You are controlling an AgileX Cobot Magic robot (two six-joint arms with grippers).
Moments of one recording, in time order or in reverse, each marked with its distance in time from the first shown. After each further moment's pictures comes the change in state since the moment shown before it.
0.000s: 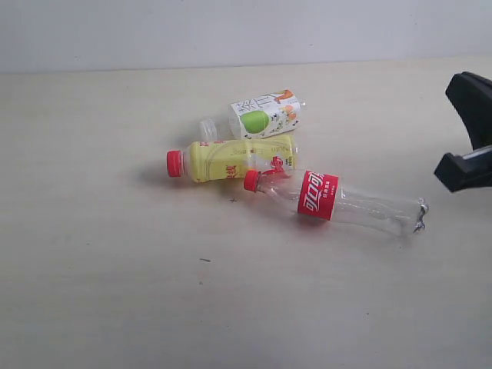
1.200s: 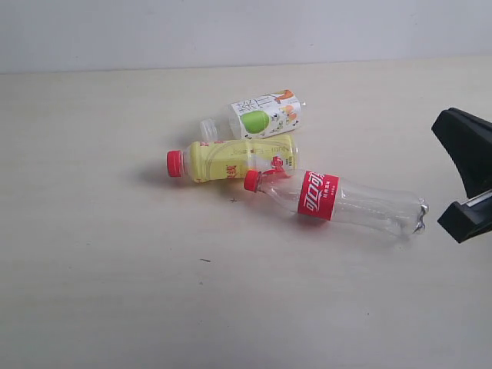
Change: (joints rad) left arm 0.000 0.000 0.000 0.000 0.000 0.000; right arm 0.000 0.000 0.100 -0.105 -0.132 0.132
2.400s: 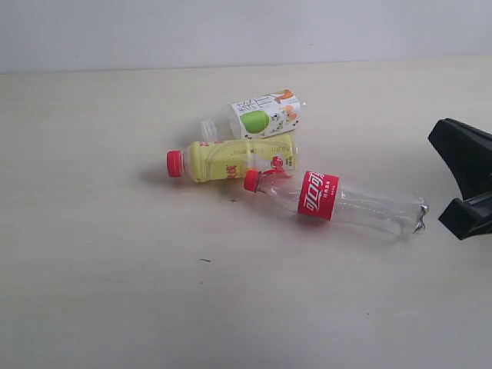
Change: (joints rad) left arm 0.000 0.000 0.000 0.000 0.000 0.000; right arm 0.000 0.000 0.000 0.000 0.051 0.102
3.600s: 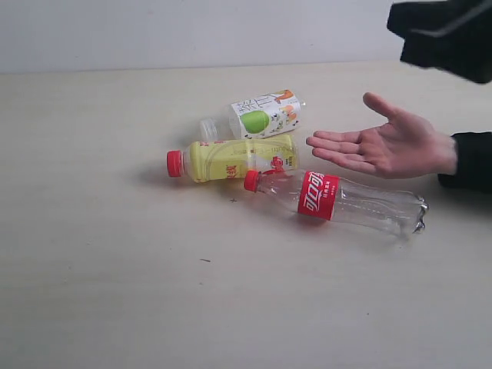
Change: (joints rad) left arm 0.000 0.000 0.000 0.000 0.000 0.000; right arm 0.000 0.054 -0.605 -0.834 0.565 0.787
